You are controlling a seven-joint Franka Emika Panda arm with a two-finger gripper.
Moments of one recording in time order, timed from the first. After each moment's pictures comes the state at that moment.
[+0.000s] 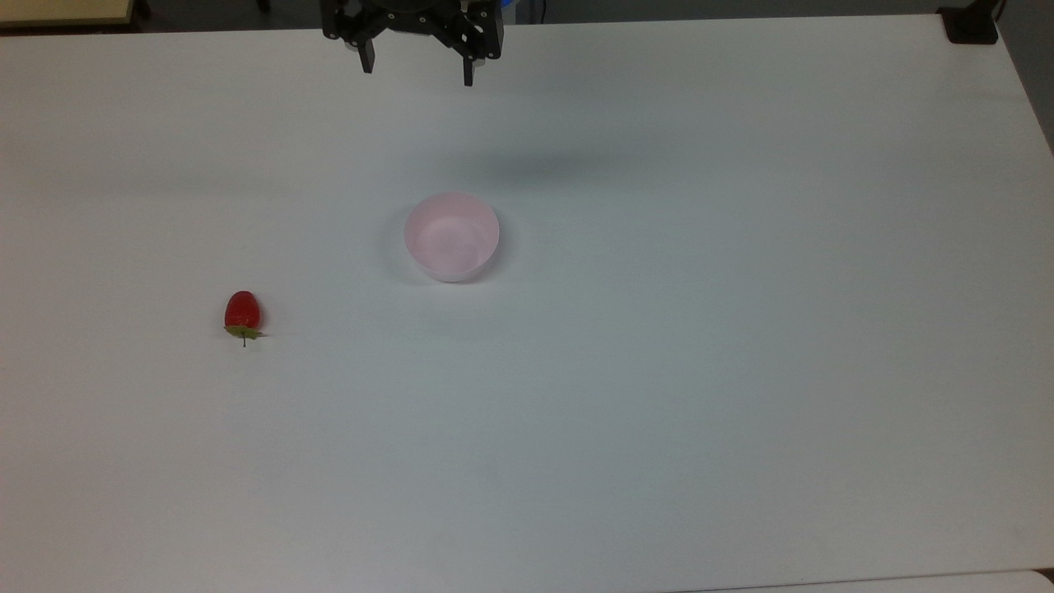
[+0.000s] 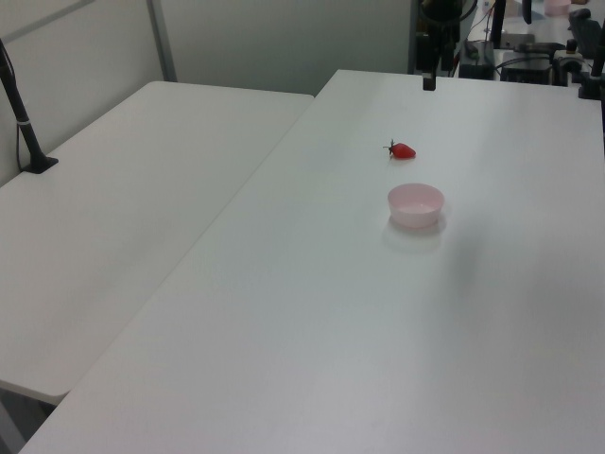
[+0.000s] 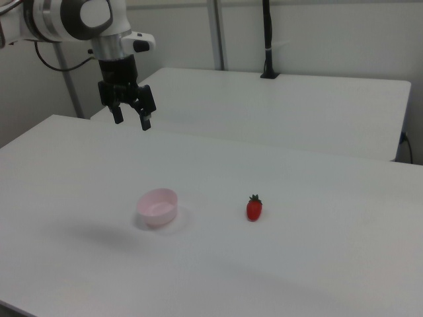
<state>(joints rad) 0.13 0.12 -0.09 -1.50 -0.03 1.57 0.12</state>
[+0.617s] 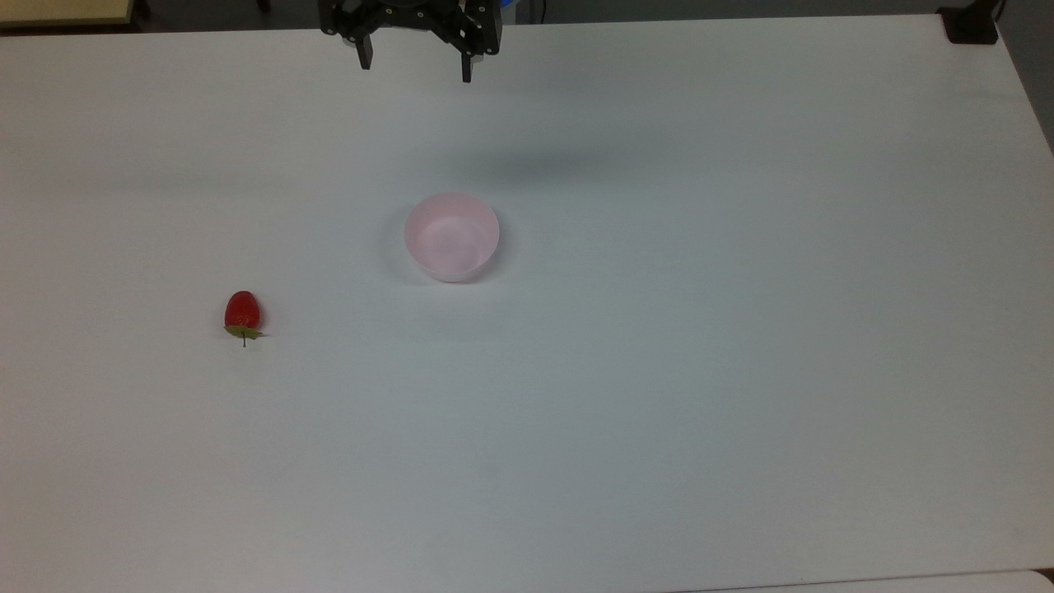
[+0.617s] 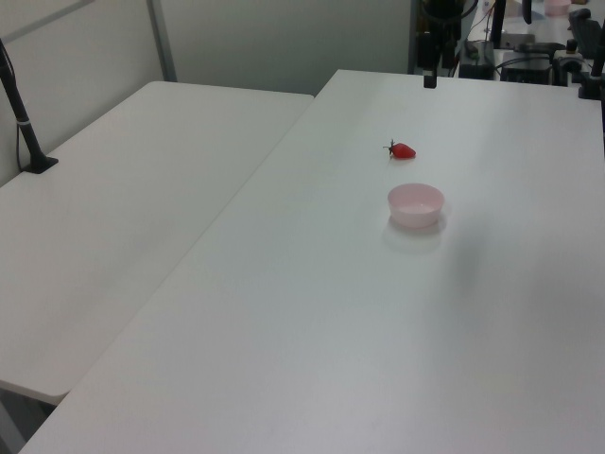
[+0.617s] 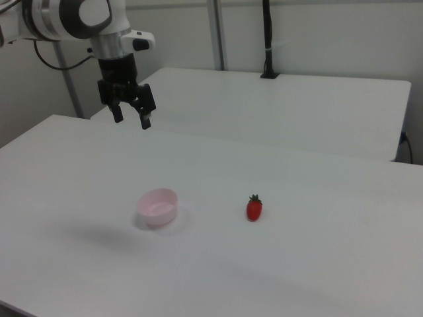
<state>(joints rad) 0.12 0.11 -0.10 -1.50 -0.03 1.57 0.12</state>
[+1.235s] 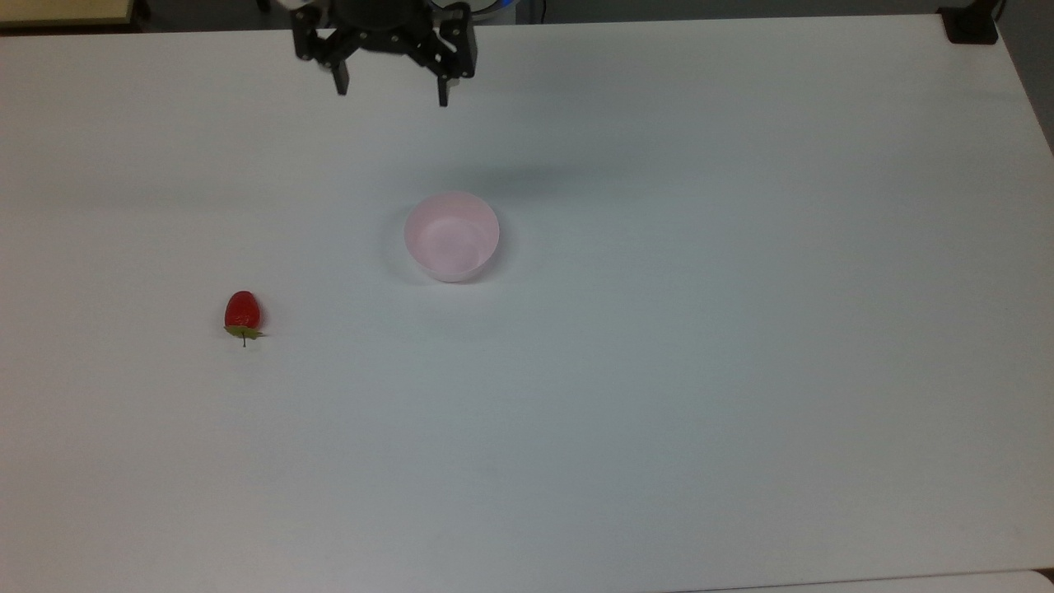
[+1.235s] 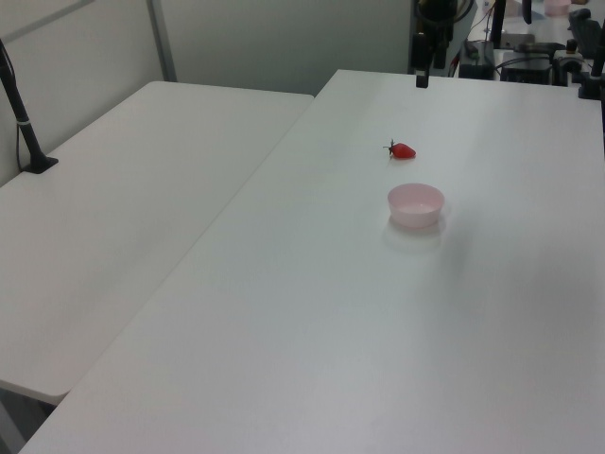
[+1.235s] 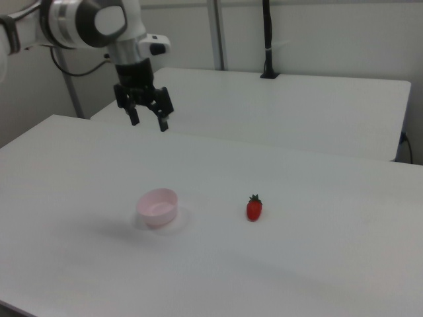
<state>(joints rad) 0.08 0.14 -0.10 -1.50 -0.03 1.65 0.04</state>
